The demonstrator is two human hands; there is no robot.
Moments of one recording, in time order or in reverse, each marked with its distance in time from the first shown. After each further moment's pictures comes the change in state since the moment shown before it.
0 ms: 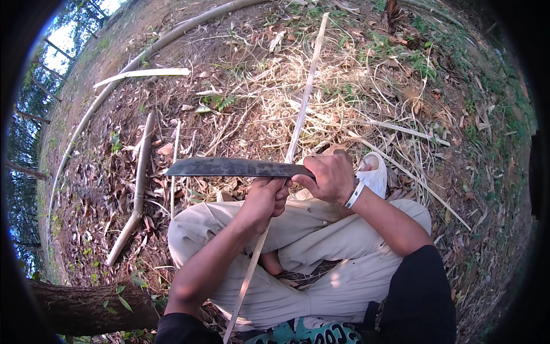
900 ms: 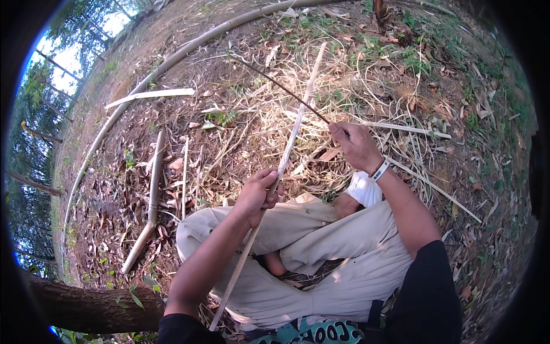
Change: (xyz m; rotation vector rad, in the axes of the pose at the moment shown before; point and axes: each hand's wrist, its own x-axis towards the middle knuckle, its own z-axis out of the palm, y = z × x) left_hand 0.005 0.011 0.001 0.090 0.036 0.054; right_hand -0.001 0.058 -0.061 0.334 0.234 0.351
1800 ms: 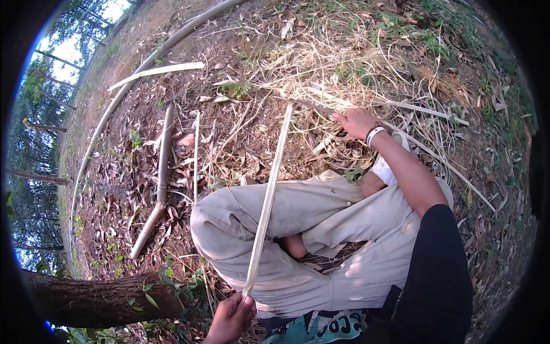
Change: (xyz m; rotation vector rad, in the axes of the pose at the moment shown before) left_hand -0.284 -0.089 -0.048 0.268 0.281 -0.257; right_hand 0.035 0.094 0.086 -0.643 -0.366 0.248
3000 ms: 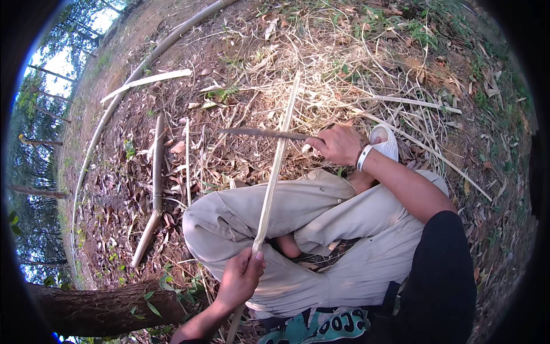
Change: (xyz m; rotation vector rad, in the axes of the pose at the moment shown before) left_hand 0.087 0.062 0.031 0.212 -0.046 0.170; right_hand -0.079 -0.048 -0.025 0.170 -0.004 -0.318
